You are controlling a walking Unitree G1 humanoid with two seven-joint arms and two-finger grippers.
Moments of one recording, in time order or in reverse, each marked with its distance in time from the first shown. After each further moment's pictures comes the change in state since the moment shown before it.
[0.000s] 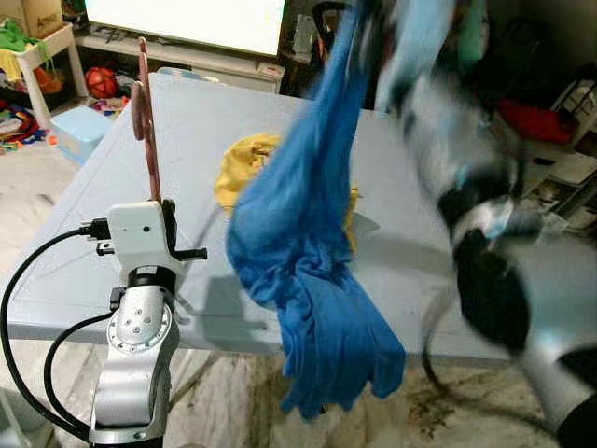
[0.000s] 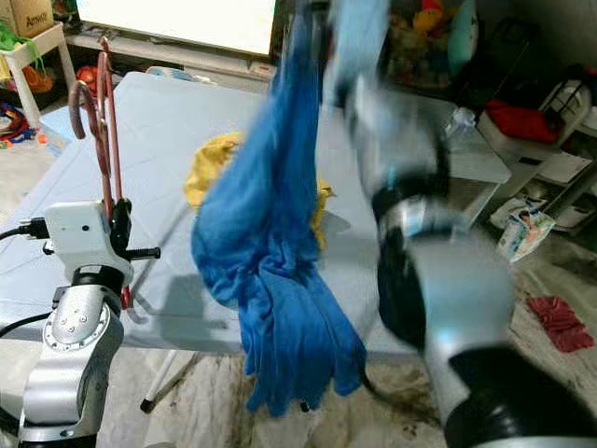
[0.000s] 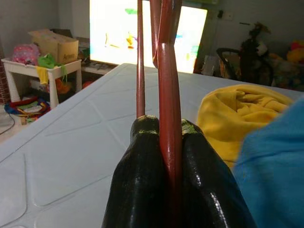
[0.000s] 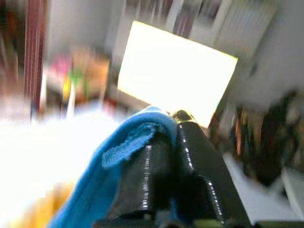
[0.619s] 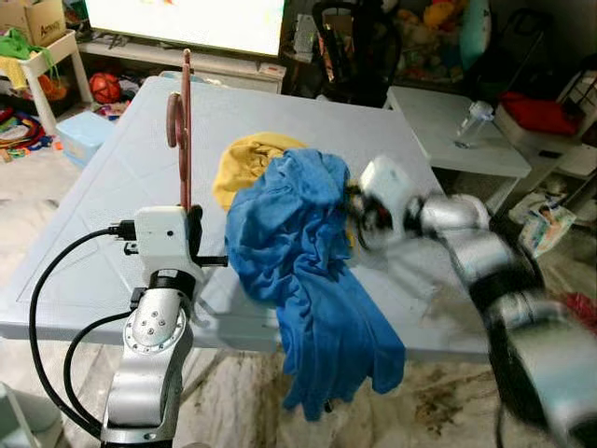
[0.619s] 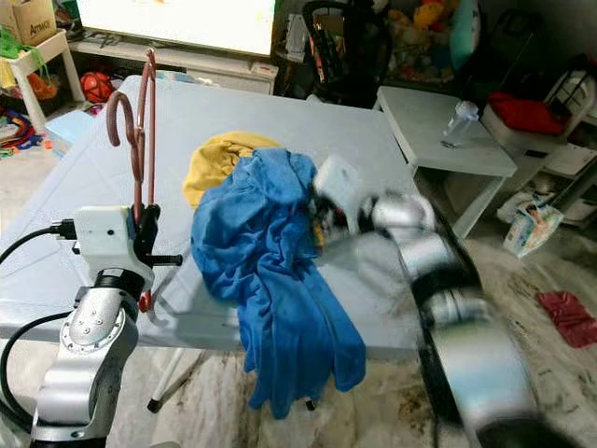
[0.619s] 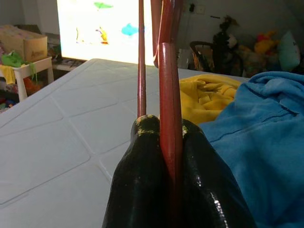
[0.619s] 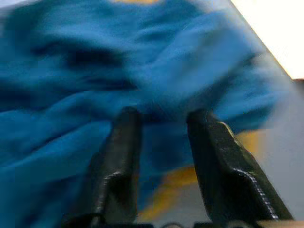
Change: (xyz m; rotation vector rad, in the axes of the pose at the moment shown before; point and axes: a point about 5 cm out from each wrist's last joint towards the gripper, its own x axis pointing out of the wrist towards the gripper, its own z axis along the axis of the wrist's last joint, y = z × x) left arm -0.002 -0.017 -0.008 -0.028 0.027 -0.113; right arm -0.078 0.013 -0.102 -0.230 0.295 0.503
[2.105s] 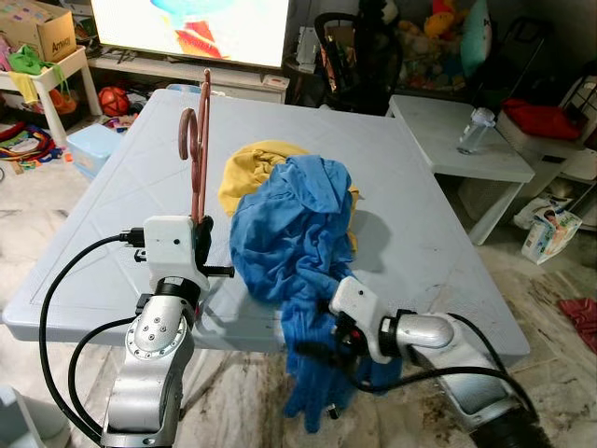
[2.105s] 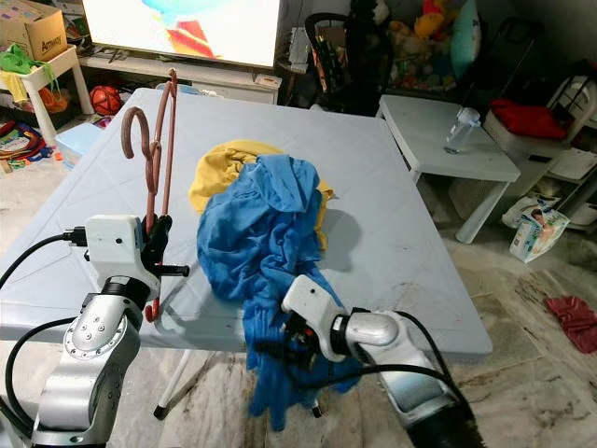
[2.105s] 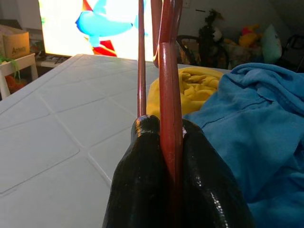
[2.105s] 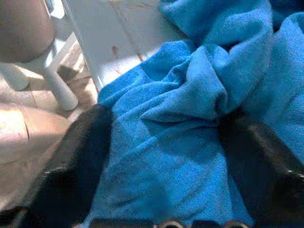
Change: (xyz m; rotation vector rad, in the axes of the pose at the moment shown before) left arm -0.003 -0.003 -0.010 -0.018 0.051 -0.067; right arm -0.004 0.132 -0.027 0.292 0.142 0.213
